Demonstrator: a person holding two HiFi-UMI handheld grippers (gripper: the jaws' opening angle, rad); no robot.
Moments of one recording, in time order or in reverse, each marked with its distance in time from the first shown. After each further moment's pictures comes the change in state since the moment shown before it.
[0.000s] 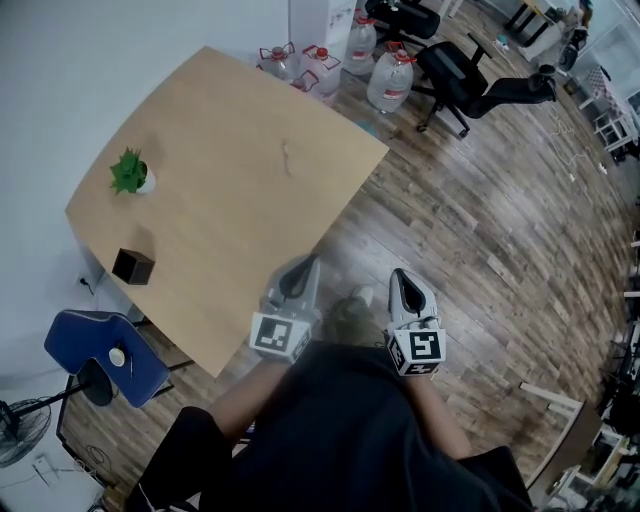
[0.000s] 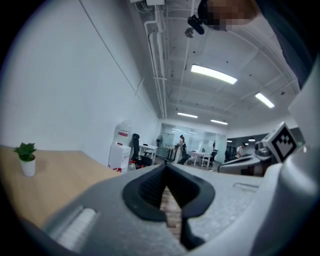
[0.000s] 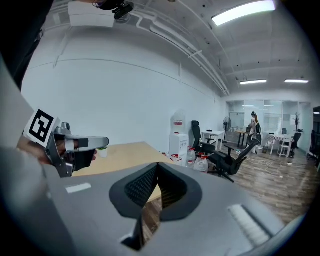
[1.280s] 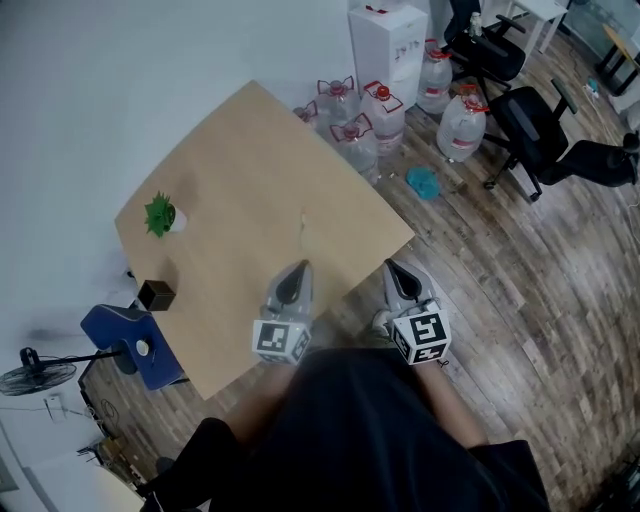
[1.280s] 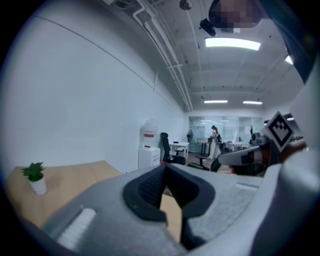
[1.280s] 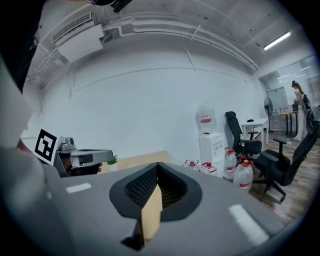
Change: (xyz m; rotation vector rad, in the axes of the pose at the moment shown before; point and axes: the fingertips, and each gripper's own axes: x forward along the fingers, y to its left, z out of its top) left arm 0.280 0.092 0.030 0.092 0.055 0.397; right arm 0.280 -0.193 0.094 0.067 -0.035 0.481
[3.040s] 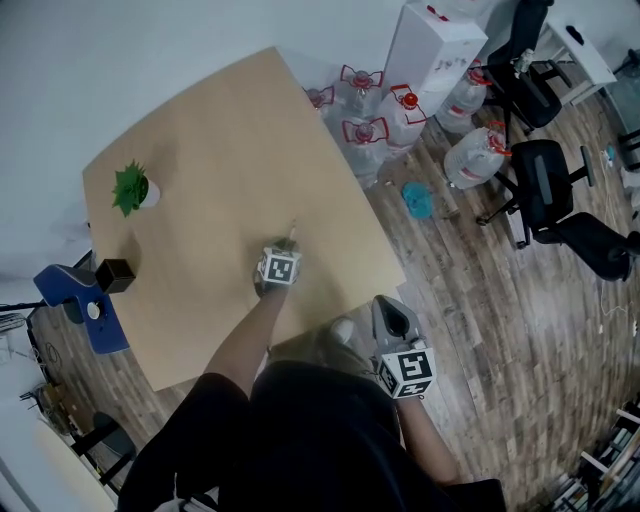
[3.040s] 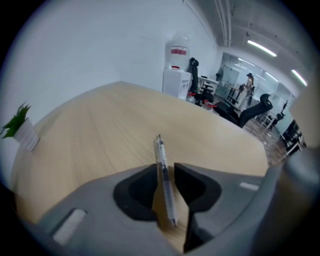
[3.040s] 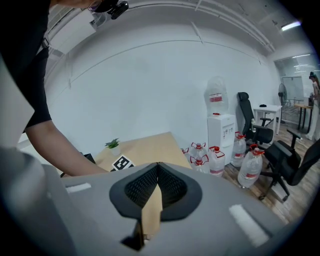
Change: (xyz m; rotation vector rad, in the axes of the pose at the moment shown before) left arm 0.183 0.208 -0.315 -0.169 0.788 0.205; right arm 0.126 -0.038 -0.040 0.000 0.231 0.098
